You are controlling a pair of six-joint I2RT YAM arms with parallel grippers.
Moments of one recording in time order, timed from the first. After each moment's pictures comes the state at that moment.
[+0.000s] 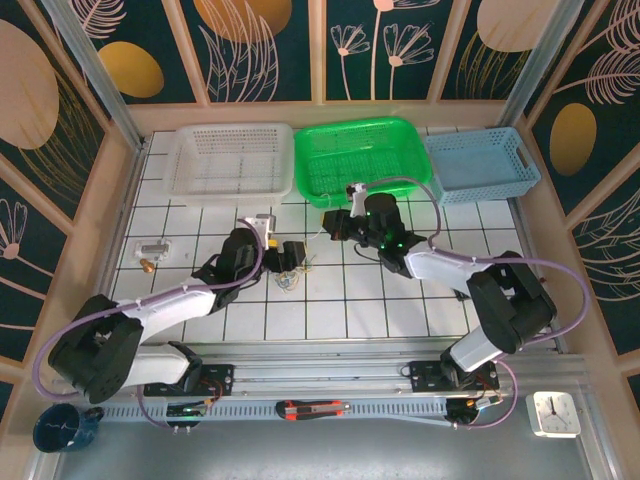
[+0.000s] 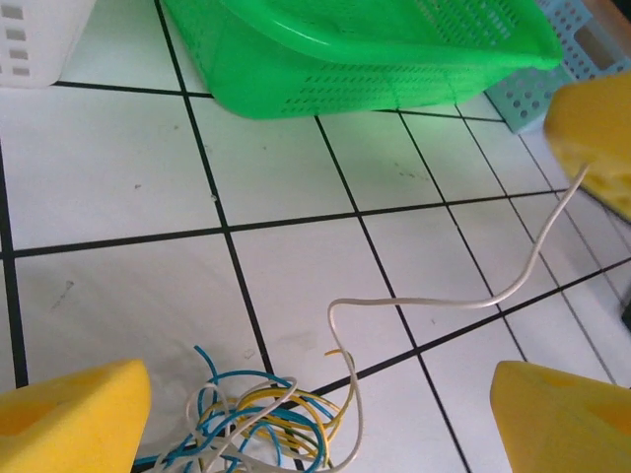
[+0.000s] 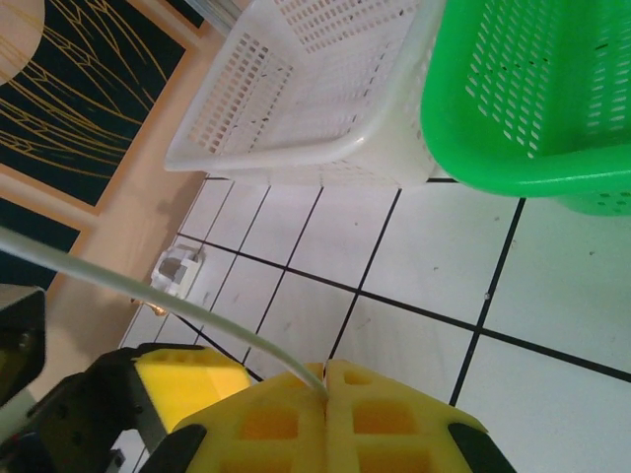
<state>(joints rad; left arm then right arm) -0.62 1.30 0.49 0.31 0.09 -0.55 0.63 1.53 0.79 0.39 -0.31 0.65</state>
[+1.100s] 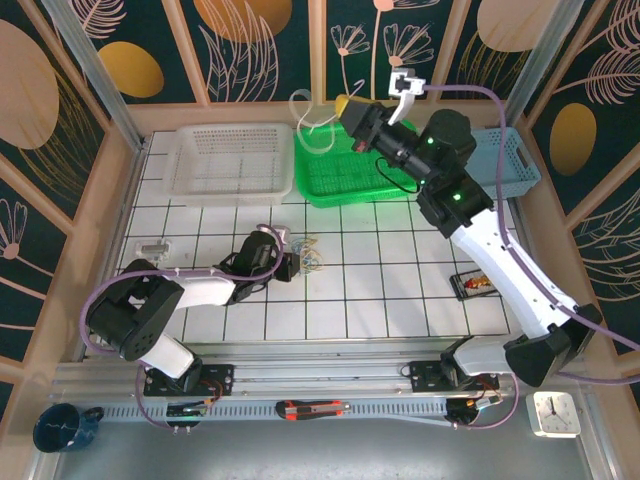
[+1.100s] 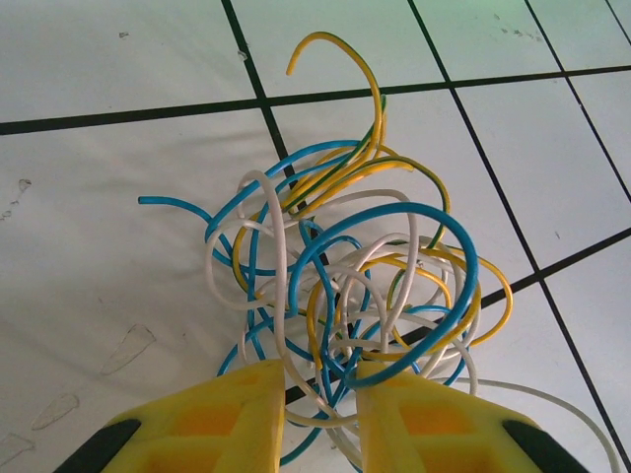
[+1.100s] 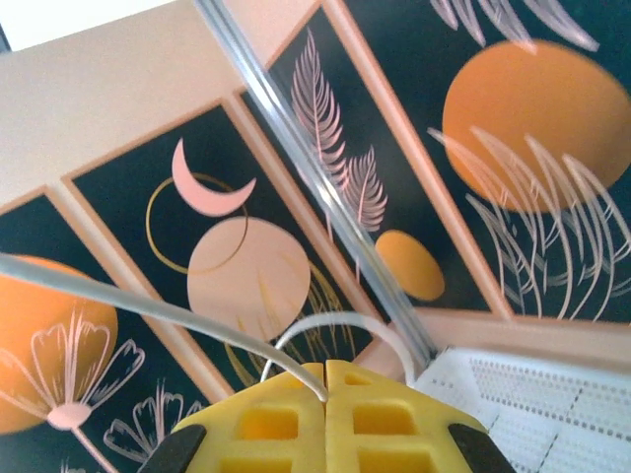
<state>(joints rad) -0.63 1.56 0.53 0.33 0.10 -0.48 0.58 1.33 1.49 0.06 -0.29 0.60</state>
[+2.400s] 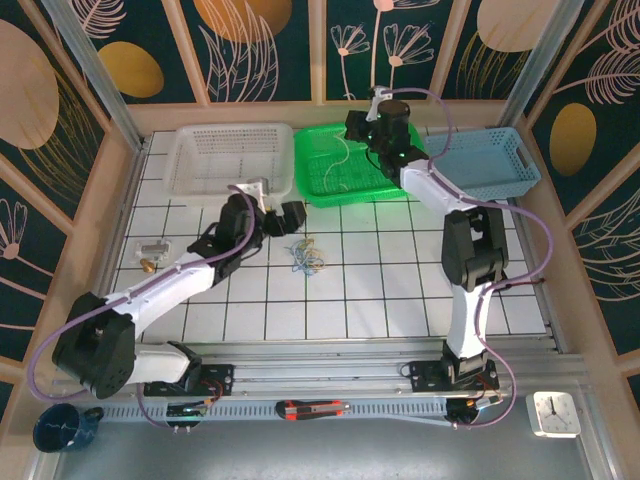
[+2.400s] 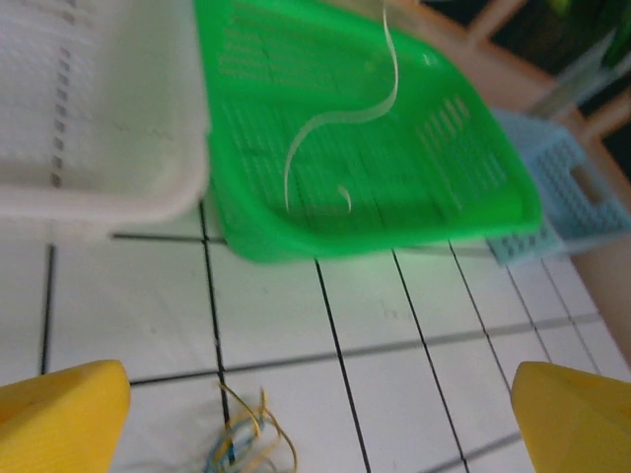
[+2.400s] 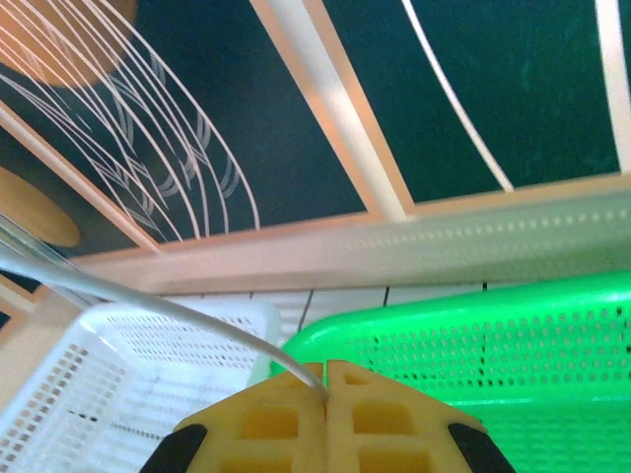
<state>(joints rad) -0.54 1.31 0.79 0.11 -0.01 -0.65 0.37 2.01 1.64 0.15 -0.14 0.44</state>
